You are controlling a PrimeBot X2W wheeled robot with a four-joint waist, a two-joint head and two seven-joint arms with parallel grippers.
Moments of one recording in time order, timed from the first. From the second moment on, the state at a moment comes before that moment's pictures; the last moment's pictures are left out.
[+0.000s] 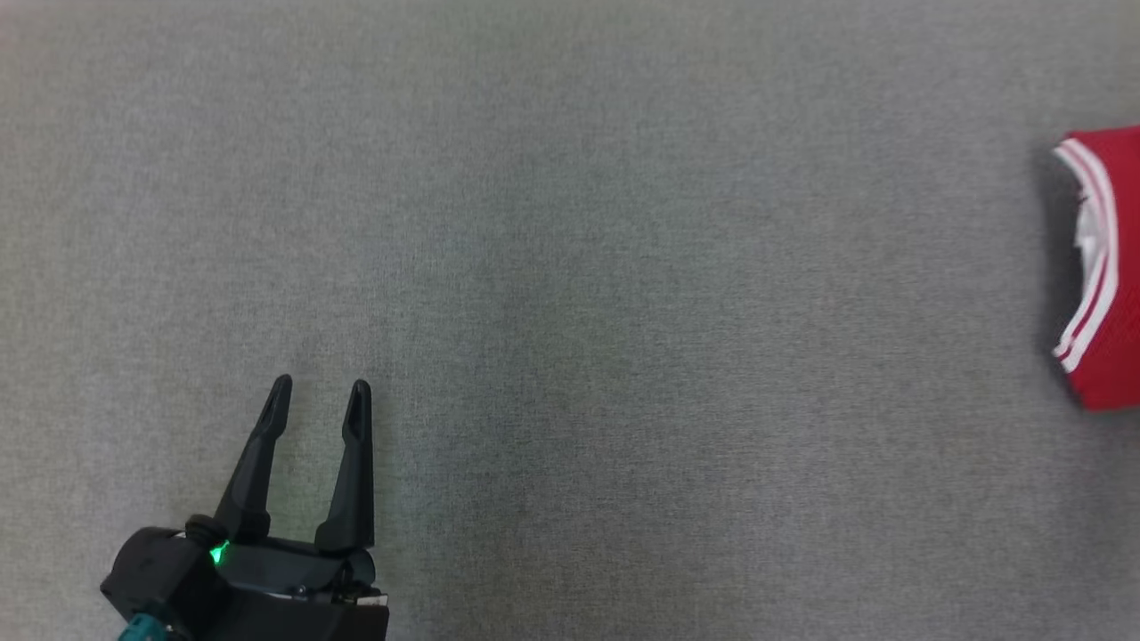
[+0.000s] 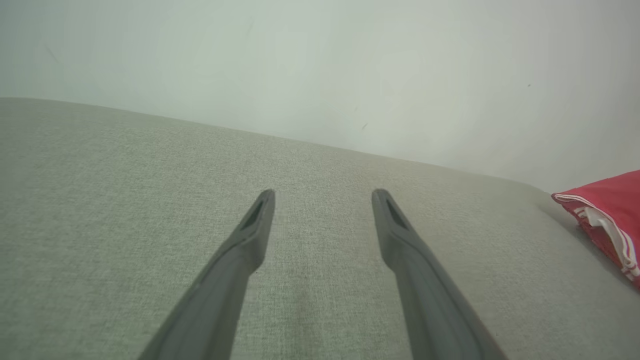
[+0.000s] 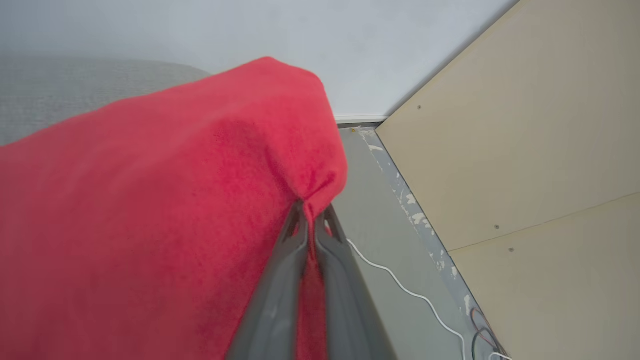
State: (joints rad) left arm -0.10 0.14 -0.14 -0.06 -0.38 -0.13 -0.26; right arm -0.62 -0.43 -0.53 0.20 -0.29 0.13 0.67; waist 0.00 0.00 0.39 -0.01
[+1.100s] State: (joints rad) left arm -0.12 0.12 -0.07 -0.07 -0.37 -0.13 -0.26; right arm -0.73 -0.60 -0.44 0.84 -0.35 0.13 -0.22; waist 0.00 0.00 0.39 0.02
